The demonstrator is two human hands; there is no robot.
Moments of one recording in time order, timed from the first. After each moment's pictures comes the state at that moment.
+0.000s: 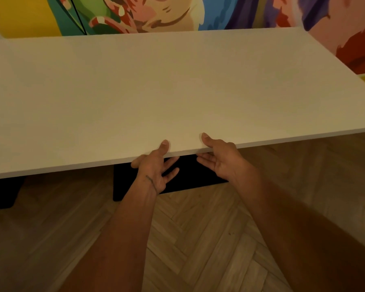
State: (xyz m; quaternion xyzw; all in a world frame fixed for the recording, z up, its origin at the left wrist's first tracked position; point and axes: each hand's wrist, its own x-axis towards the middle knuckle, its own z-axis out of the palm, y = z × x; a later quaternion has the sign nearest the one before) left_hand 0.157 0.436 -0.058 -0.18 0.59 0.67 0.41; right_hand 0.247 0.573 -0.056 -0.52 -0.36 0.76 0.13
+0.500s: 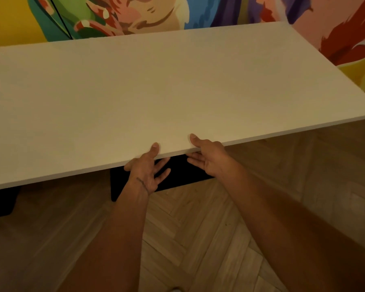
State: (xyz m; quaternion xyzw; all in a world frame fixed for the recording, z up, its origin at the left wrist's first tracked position) left_hand 0.159 0.434 -0.047 -0.18 0.59 0.67 0.41; right_hand 0.246 0.573 -0.054 -0.53 -0.35 0.76 0.12
